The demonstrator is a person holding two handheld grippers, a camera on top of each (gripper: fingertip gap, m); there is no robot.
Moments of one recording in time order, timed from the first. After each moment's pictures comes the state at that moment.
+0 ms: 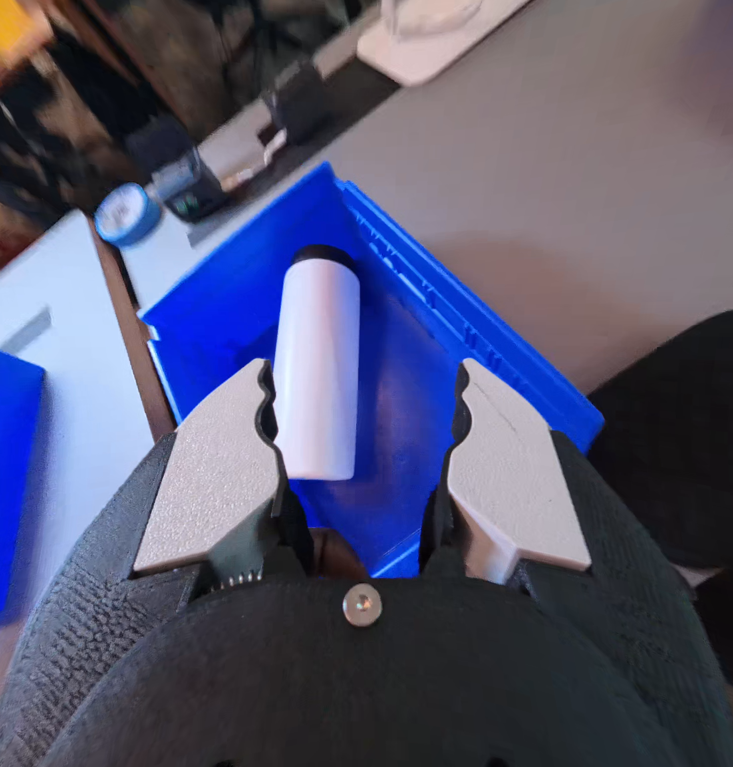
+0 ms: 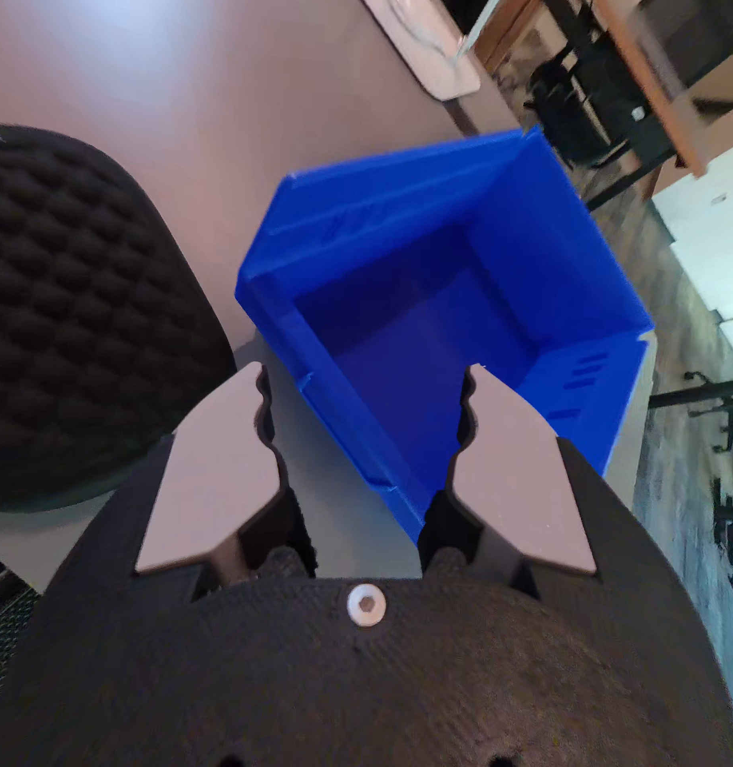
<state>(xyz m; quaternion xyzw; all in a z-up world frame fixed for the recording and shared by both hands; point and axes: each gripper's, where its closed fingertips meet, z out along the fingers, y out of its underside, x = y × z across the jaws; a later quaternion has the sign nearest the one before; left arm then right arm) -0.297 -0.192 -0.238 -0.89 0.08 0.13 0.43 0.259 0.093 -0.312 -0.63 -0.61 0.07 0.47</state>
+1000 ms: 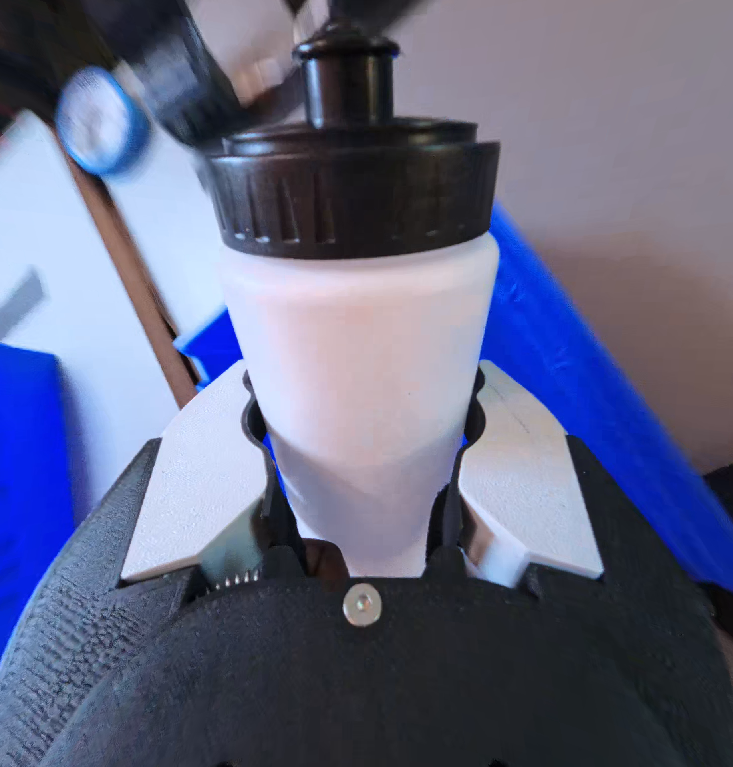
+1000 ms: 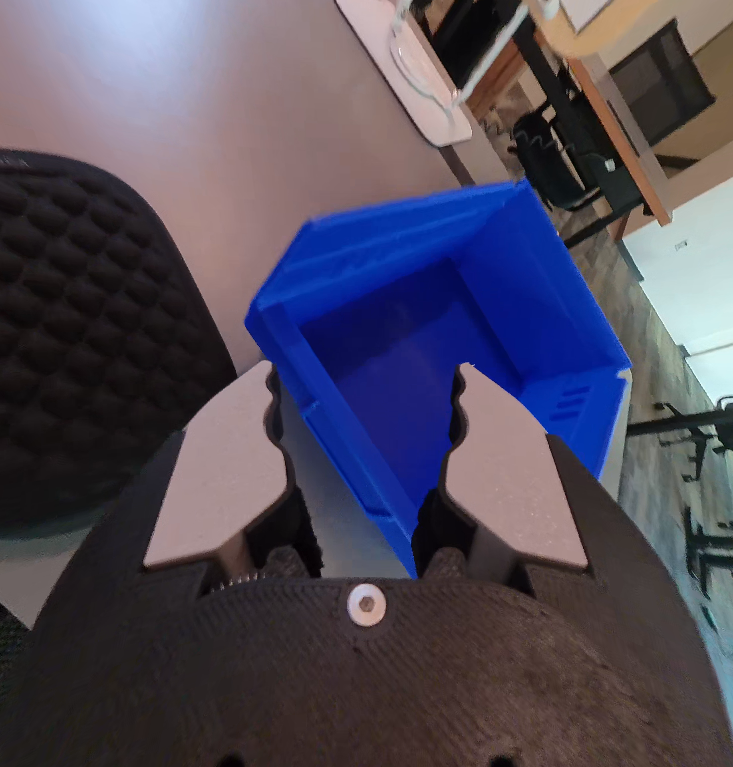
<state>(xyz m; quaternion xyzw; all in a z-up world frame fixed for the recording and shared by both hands) -0.375 -0.113 -0.257 -0.95 0.03 0.13 0.27 0.245 0.088 -0.306 -0.60 -0.62 0.06 0.50</state>
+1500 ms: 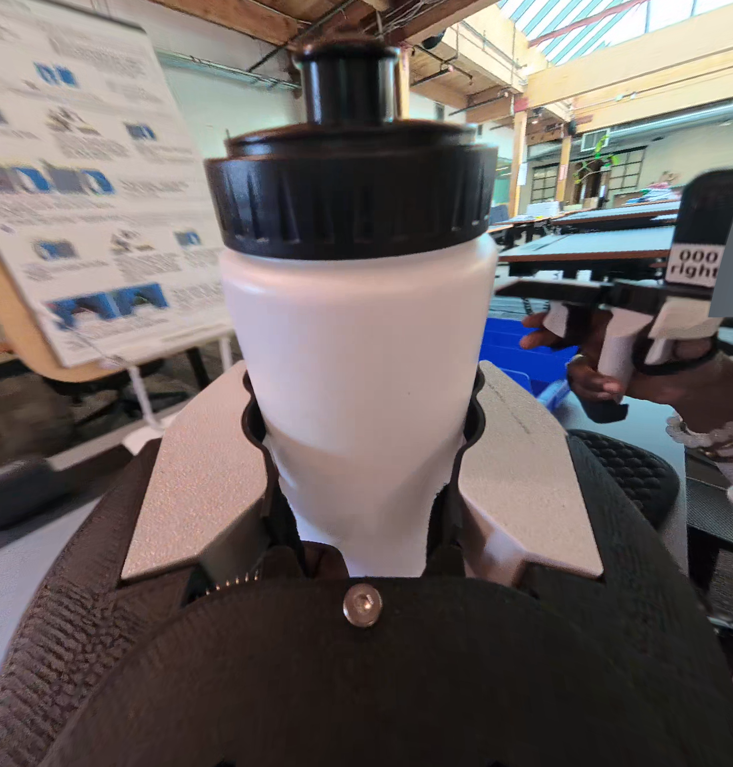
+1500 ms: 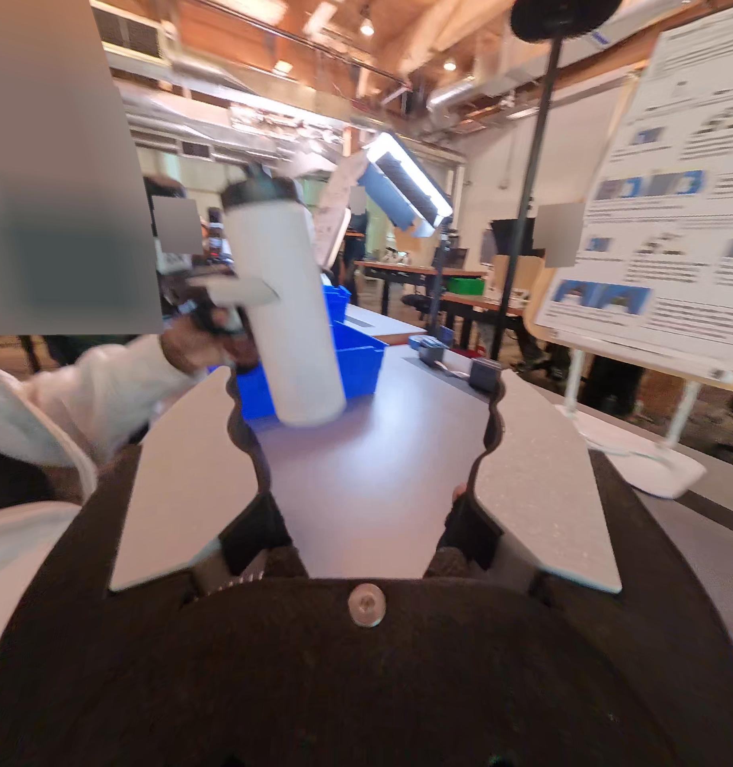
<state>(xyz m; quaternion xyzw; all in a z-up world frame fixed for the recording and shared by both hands) -0.049 -0.072 -0.166 -0.64 0.15 -0.09 0.75 0.092 -0.034 -0.177 -0.43 -0.47 0.54 0.56</state>
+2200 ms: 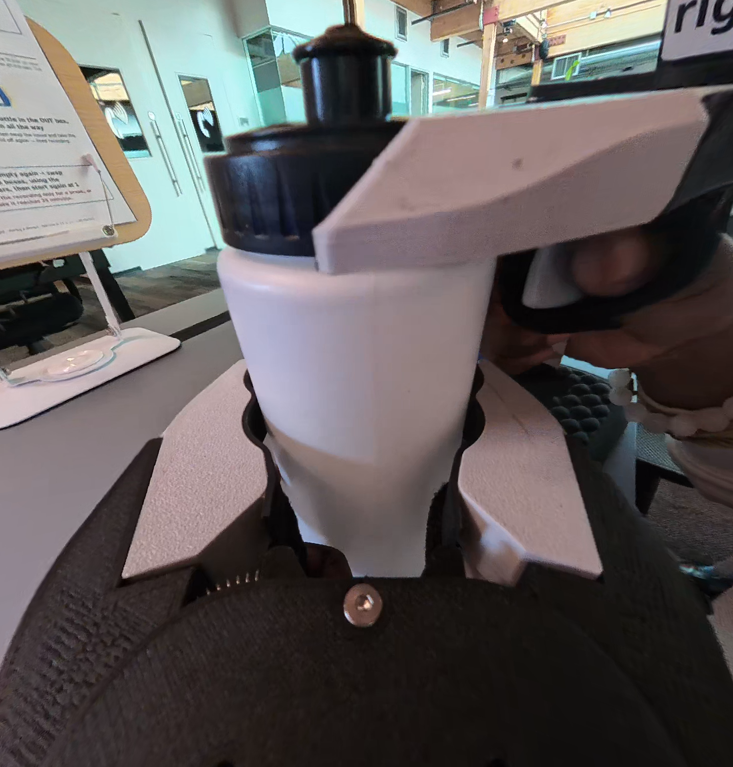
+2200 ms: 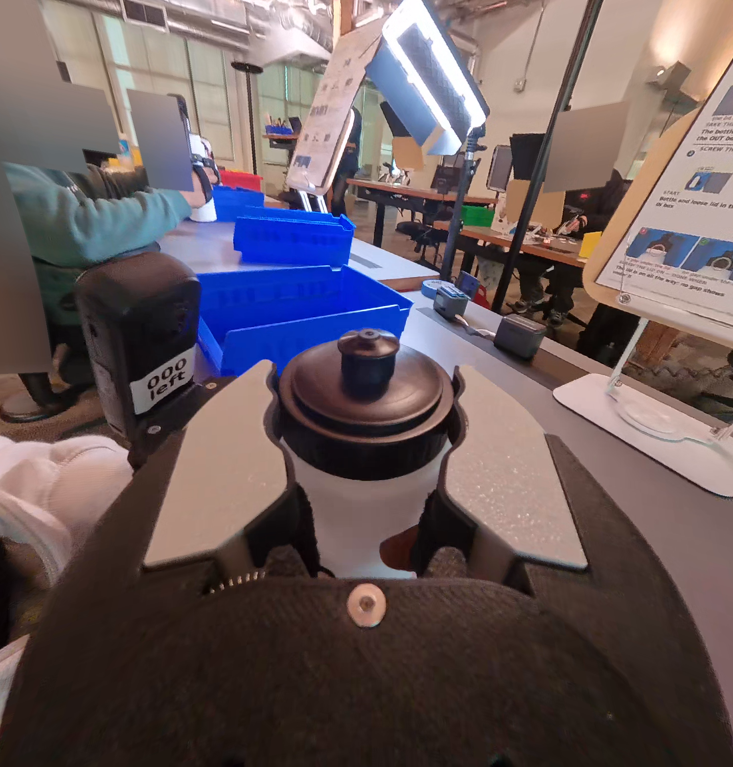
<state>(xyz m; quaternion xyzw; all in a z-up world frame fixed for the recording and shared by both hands) 0.044 -0.046 -0.266 -0.69 0.19 -0.12 0.69 0.002 -0.081 -0.197 -0.48 -0.52 0.47 0.53</state>
